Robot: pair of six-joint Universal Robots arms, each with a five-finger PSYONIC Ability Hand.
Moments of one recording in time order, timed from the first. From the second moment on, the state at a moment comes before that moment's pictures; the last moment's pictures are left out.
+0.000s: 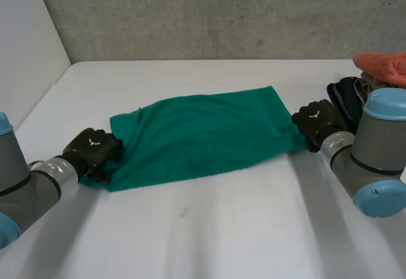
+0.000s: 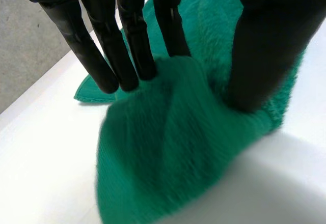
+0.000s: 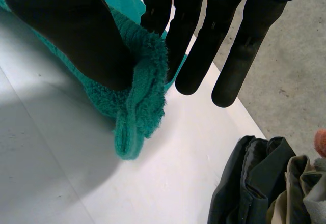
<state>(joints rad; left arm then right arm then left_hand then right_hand) 4.61 -1.97 -1.79 3.31 -1.21 3.76 1.86 -0.99 1.47 -0.19 1.49 2.47 0.88 0.83 0.83 0.82 0.64 1.14 1.18 1.19 1.20 0.98</state>
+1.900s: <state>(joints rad) 4.63 -2.11 -1.70 3.39 -1.32 3.74 1.94 -0.89 1.34 -0.25 1.60 2.46 0.57 0.57 0.57 0.58 0.40 1.14 1.18 1.19 1.20 0.98</state>
